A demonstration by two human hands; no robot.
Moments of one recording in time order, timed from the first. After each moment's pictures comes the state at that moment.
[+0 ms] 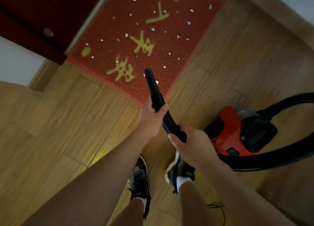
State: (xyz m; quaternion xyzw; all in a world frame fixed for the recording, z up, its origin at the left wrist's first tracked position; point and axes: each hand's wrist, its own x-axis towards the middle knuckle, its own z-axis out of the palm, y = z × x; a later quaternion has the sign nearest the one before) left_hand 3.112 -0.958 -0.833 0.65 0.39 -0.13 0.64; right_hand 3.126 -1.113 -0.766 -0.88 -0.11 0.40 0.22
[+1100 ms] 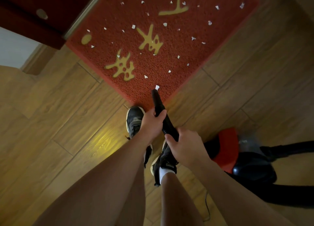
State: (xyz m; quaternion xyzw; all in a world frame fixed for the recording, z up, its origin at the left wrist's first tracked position) left_hand 3.193 -0.989 -0.918 0.57 0.55 -0.18 0.58; right_hand 3.246 -1.111 -0.834 -0.84 -0.15 0.50 0.14
